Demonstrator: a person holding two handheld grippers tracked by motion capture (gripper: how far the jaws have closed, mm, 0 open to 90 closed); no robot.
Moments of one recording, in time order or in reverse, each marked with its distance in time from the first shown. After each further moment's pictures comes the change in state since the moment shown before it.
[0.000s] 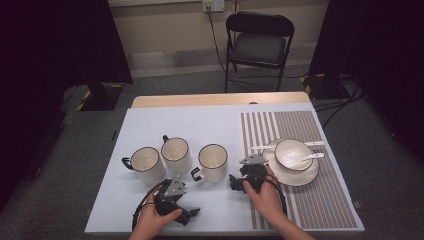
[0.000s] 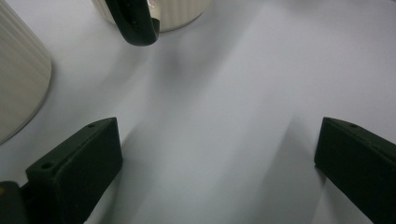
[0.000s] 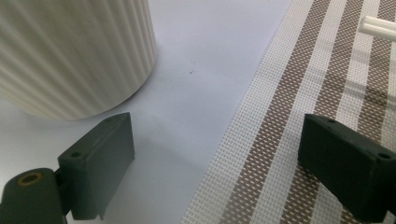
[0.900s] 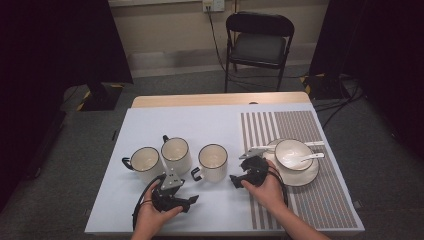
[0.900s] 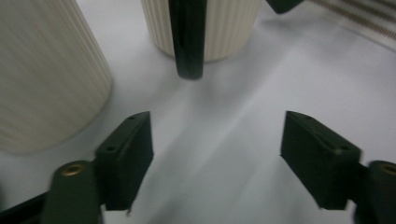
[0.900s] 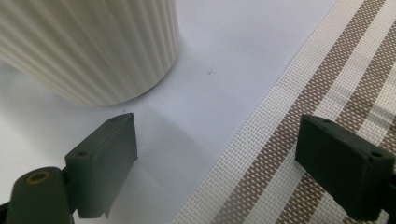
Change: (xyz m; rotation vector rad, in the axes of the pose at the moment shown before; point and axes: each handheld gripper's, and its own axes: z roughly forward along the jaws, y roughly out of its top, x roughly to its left) left arm 0.003 0.017 -0.017 -0.041 0.109 -0.115; right arm -0.017 0.018 0.000 0.096 0.158 -0.109
